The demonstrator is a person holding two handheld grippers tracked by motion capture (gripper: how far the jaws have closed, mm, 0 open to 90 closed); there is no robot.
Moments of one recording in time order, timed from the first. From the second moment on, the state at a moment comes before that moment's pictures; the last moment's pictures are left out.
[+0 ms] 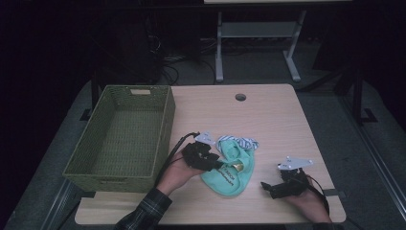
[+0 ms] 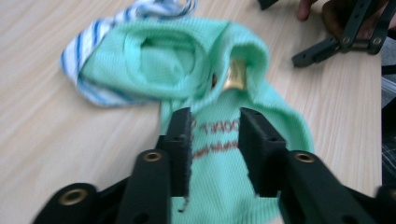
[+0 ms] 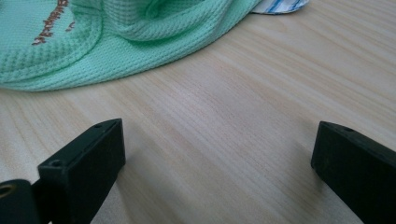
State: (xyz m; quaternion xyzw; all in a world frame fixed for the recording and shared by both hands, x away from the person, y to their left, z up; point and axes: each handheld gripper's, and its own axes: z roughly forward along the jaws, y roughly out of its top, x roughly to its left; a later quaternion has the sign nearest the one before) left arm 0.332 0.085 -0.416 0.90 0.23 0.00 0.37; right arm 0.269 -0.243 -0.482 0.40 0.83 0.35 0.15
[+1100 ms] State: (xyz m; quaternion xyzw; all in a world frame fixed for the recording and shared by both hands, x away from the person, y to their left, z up) left arm 0.314 0.087 -0.453 0.93 0.23 0.02 0.29; right arm 0.271 -0.241 -0.466 0.38 0.84 0.36 0.13
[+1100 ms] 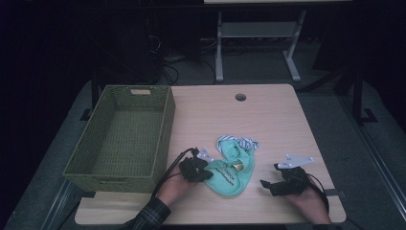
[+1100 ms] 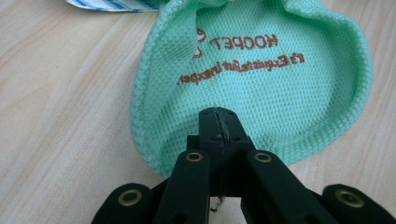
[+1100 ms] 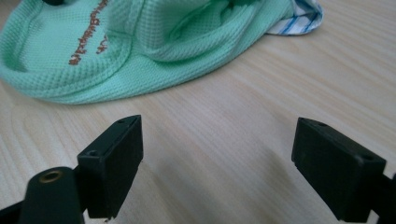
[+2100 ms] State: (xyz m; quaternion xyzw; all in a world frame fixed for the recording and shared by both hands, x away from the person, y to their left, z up) left arm 0.314 0.088 -0.454 0.93 0.23 0.02 0.30; right arm 0.346 -0.235 -0.436 0.40 0.82 0.39 0.13
